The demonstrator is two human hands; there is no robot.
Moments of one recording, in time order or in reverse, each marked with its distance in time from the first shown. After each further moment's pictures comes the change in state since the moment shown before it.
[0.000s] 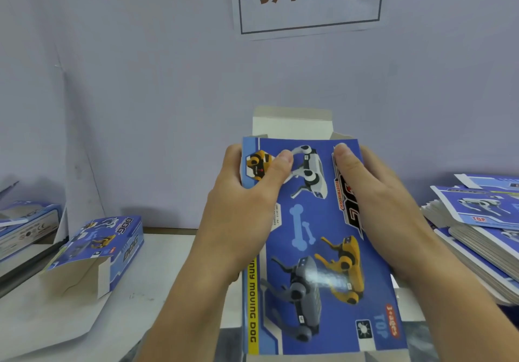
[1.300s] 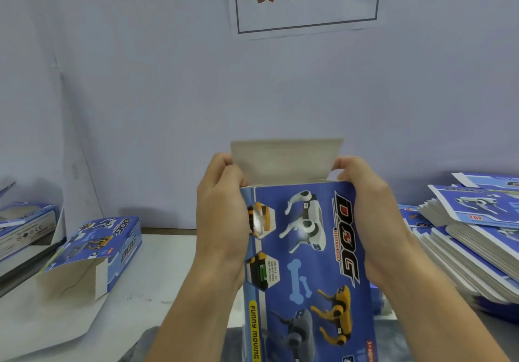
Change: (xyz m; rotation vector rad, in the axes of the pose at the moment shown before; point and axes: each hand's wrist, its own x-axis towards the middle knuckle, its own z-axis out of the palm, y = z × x) left_hand 0.006 -0.018 0.003 -0.129 0.265 0.040; right_hand 0.004 0.015 0.011 0.212 0.088 0.308
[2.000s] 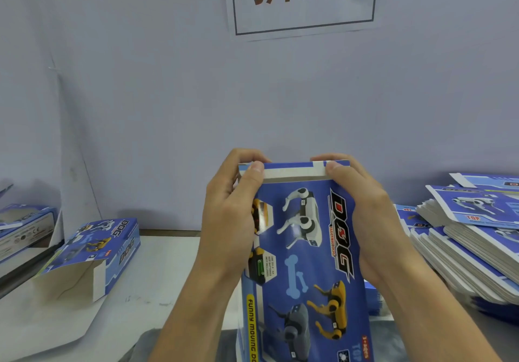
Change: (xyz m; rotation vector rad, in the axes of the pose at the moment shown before) left_hand -0.003 -0.001 -0.002 0.047 -0.218 0.140; right_hand -0.001 0.001 -0.003 0.087 -0.099 -0.148
